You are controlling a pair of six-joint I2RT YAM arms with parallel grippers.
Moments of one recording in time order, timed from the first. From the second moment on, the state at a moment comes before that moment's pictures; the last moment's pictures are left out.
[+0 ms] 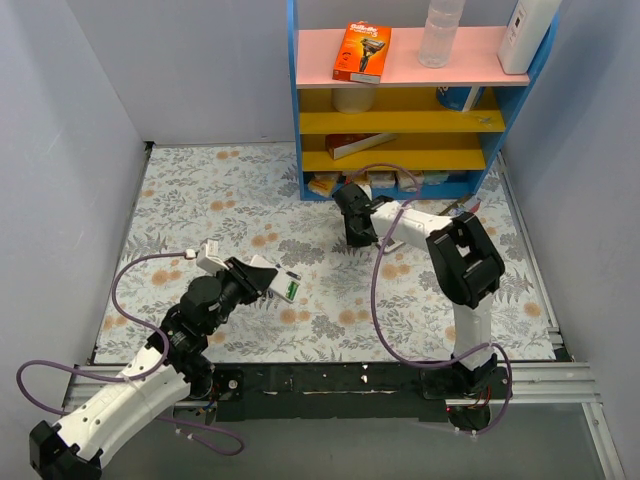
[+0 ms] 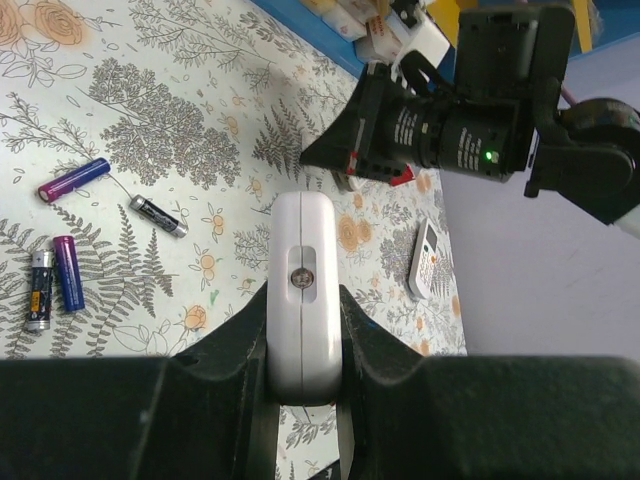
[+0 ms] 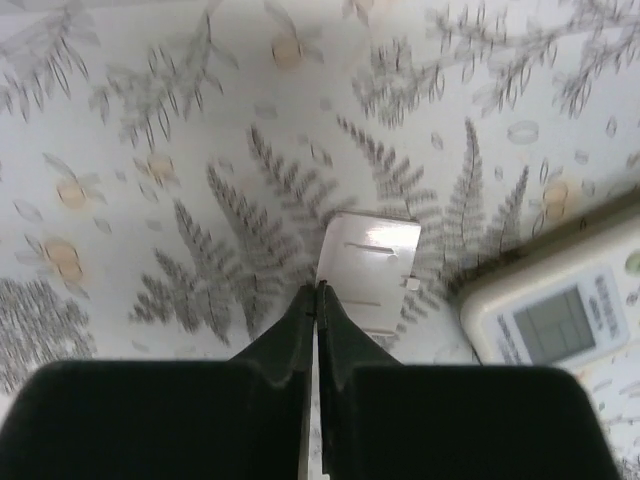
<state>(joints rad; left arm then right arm) -0.67 0.45 0.31 -0.09 -0.17 -1.00 0.66 2.02 1.43 -0.55 0.28 0.49</state>
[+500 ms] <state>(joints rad) -0.67 0.52 0.30 0.07 -0.14 -0.97 0.70 1.41 0.72 -0.03 -0.28 0.56</state>
